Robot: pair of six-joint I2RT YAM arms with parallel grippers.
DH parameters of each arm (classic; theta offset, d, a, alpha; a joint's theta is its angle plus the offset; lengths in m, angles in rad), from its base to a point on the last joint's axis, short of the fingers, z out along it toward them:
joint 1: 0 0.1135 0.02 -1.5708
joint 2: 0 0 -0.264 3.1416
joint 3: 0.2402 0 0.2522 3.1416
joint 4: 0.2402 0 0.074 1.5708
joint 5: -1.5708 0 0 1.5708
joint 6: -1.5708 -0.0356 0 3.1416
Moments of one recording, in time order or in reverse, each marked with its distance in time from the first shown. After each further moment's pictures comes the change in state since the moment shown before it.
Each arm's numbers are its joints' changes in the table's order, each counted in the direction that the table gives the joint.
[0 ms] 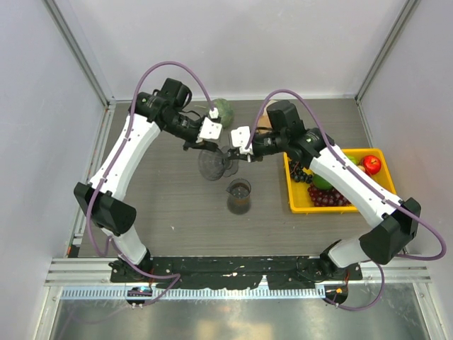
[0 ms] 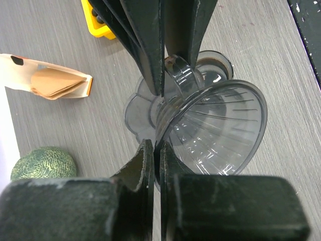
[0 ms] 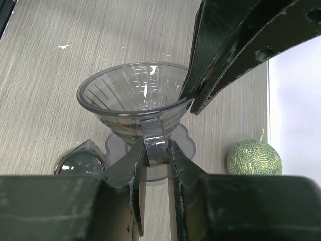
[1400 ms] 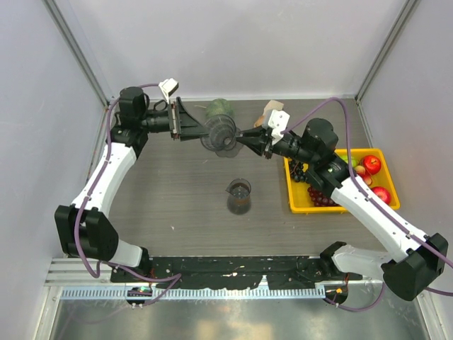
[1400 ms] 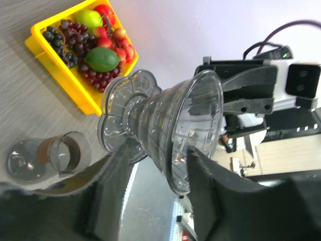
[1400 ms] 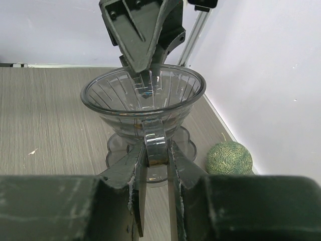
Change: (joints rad) left arm 0.269 -0.276 -0.632 -1.252 -0.350 2.220; right arm -0.052 -0.302 -0.363 -0.707 -0.171 -0.659
